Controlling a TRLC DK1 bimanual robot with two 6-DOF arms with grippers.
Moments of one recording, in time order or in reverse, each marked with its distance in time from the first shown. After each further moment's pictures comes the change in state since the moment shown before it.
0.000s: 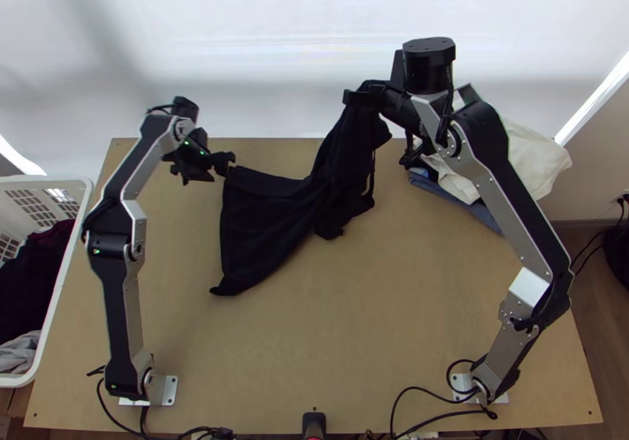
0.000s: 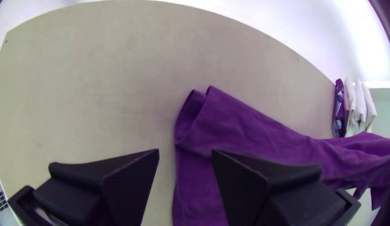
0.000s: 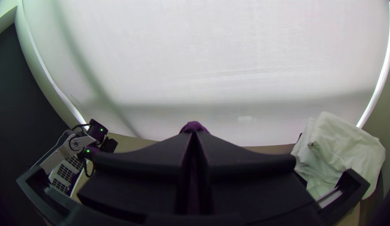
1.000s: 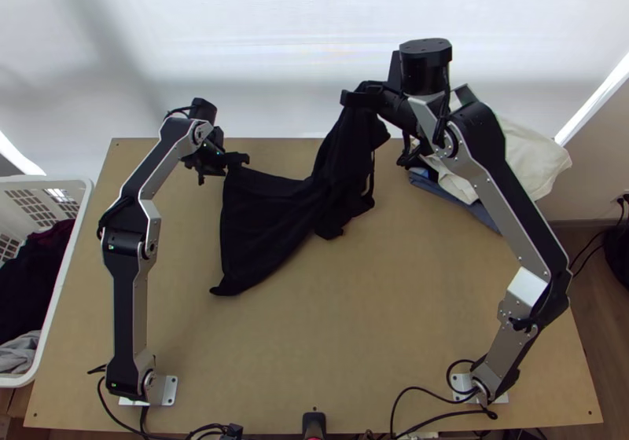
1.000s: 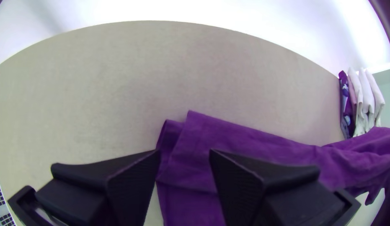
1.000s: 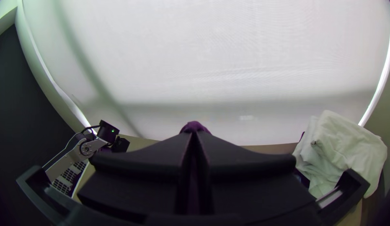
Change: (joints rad) left arm -0.057 0.057 0.045 0.103 -0.064 0.037; right arm 0.006 0.005 0.000 0.005 0.000 0.008
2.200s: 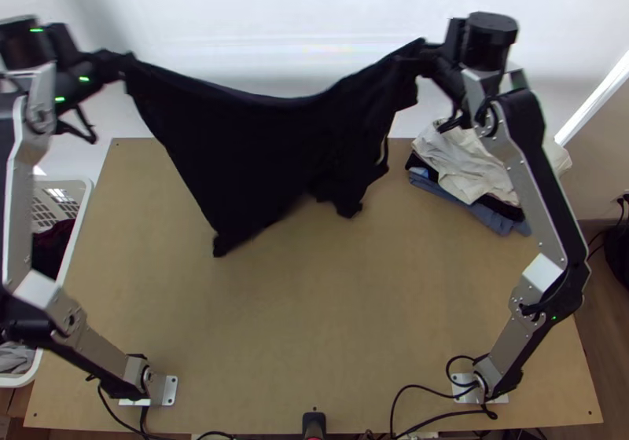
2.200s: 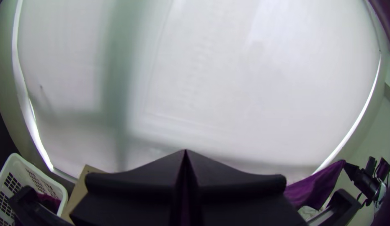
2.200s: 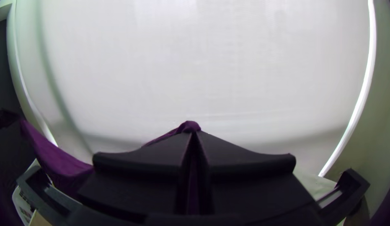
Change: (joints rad) left arm 0.217 -0.673 0.004 0.225 -0.047 -0.100; right arm -0.227 0.000 0.000 0.195 0.012 -0.223
